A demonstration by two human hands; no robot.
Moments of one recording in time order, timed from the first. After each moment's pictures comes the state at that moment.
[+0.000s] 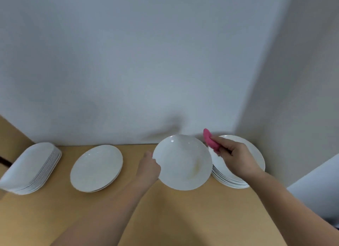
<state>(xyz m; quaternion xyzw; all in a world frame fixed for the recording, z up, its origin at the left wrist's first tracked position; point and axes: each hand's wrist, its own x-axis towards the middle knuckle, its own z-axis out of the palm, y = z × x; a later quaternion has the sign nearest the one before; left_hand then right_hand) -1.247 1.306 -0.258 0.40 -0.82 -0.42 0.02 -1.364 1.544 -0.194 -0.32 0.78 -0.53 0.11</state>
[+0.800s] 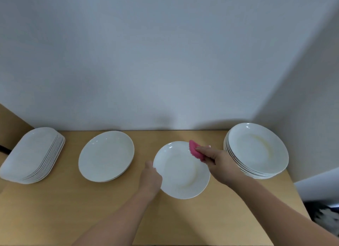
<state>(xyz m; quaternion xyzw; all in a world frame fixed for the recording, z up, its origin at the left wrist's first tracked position) -1.189 1.260 -0.345 0.45 -0.78 -0.43 -0.01 -1.323 1.453 -0.276 -0.34 0.83 -0.41 0.17</state>
